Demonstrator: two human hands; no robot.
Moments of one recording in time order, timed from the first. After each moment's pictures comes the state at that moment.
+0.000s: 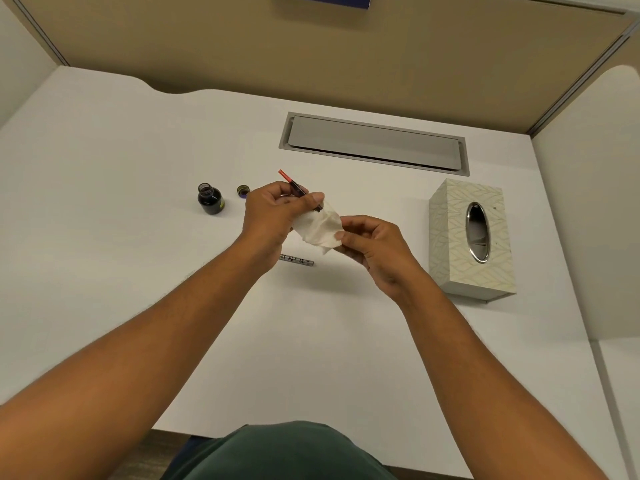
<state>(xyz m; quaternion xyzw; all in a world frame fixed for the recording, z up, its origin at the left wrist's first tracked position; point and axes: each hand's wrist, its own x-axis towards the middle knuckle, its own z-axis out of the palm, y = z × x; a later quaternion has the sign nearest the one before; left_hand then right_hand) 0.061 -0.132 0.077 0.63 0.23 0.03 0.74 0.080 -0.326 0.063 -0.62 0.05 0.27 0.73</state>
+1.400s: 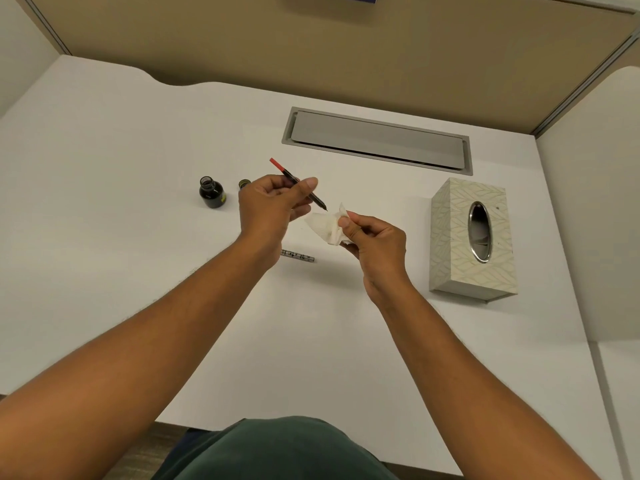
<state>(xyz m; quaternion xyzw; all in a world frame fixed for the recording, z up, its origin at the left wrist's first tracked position) 0.060 -0.135 0.079 0.59 0.28 0.10 0.75 0.067 -0.306 0.055 -0.61 0.13 0.14 0.77</state>
